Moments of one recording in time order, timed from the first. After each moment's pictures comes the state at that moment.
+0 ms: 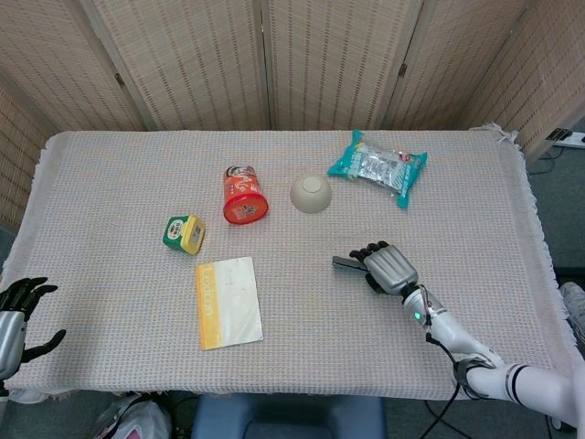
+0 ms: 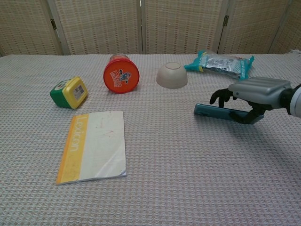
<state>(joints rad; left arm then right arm) -0.07 -1.09 -0.05 -1.64 1.49 1.53 0.05 0.70 -1.46 0.08 -1.33 -1.29 0.81 -0.23</state>
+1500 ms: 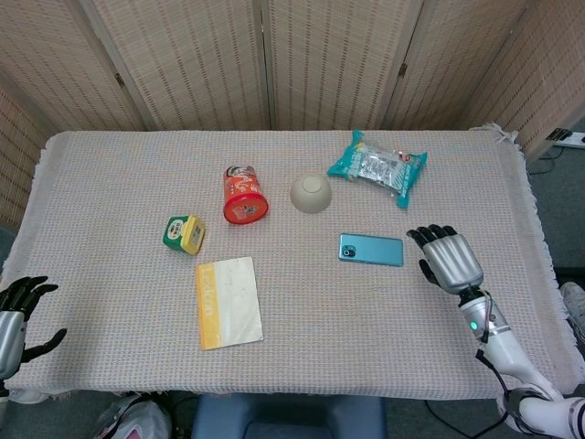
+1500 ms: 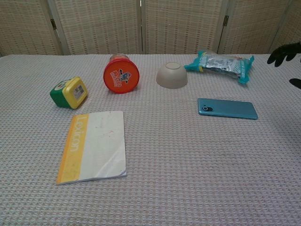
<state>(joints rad) -0.07 -1.10 -0.06 -1.62 1.51 1.54 0.03 0.50 -1.19 0.06 -1.60 -1.30 1.18 -0.35</state>
